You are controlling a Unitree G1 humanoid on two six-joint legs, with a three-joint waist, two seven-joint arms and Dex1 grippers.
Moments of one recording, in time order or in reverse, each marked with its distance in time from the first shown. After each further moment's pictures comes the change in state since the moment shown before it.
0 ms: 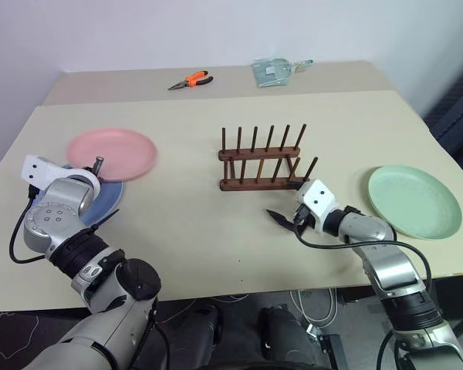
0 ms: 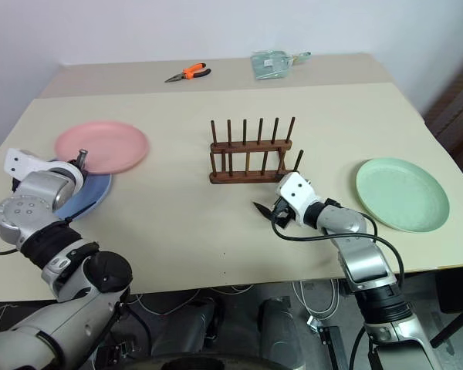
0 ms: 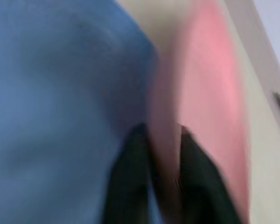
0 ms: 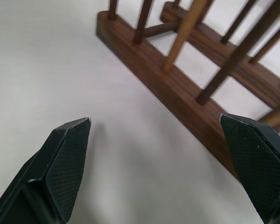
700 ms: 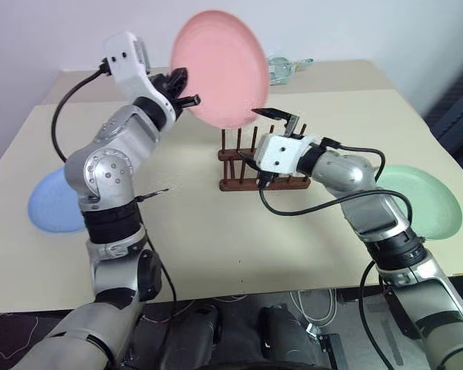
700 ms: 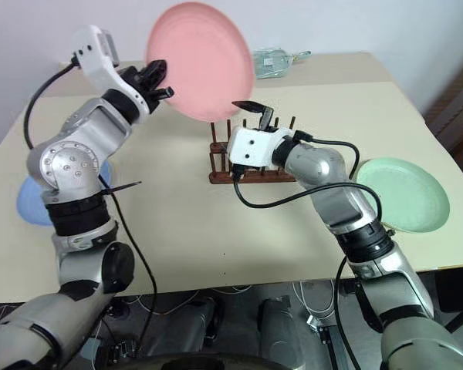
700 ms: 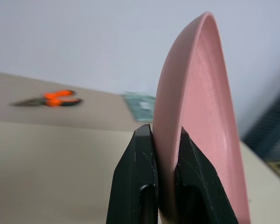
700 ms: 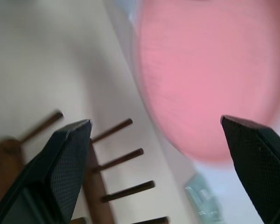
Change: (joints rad) left arm -0.099 0.007 -0.726 -0.211 -0.055 -0.036 -0.411; right arm -0.477 -0.027 0.260 0.123 -0.425 -0.256 -0.145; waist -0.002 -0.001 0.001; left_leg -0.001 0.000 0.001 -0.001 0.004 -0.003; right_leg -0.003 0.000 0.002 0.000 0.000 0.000
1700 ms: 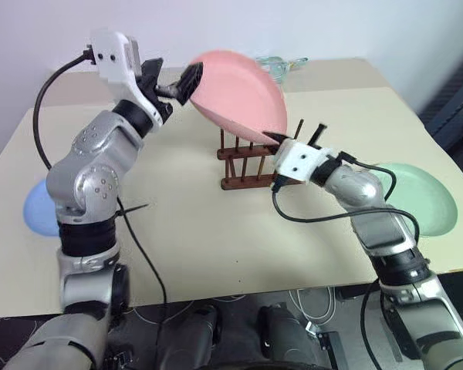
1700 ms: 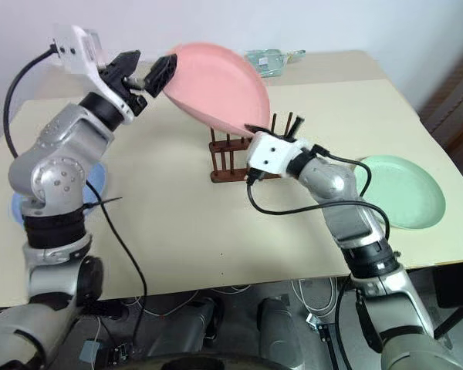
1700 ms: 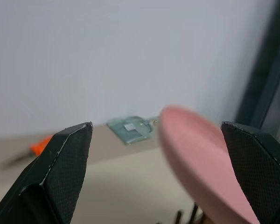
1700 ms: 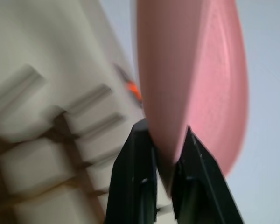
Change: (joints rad) left arm 0.224 0.366 -0.179 -0.035 0.128 -0.353 -0.343; right arm 0.223 0.054 -0.273 -0.169 0.362 0.177 0.068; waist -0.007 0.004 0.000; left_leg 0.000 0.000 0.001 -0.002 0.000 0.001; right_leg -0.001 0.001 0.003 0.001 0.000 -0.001
